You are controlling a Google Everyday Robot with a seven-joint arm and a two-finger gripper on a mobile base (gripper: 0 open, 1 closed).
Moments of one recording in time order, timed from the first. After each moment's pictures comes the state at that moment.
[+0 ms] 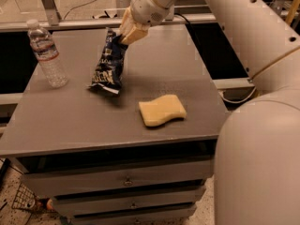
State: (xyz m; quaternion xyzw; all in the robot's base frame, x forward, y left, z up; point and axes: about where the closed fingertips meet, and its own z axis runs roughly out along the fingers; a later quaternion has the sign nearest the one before) arm 0.673 0.064 0.950 -0.80 0.50 0.10 0.32
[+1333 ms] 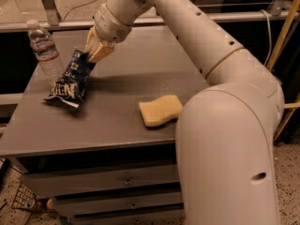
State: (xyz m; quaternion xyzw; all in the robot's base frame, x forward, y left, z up) arm 0.653 0.164 0.905 -0.84 0.42 0.18 0.29
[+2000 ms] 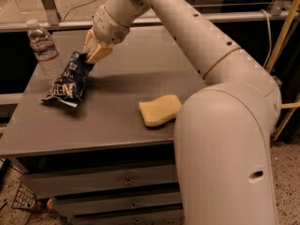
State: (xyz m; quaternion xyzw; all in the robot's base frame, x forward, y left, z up) arm 0.654 0.170 0.900 -0.84 0.42 0.18 0.29
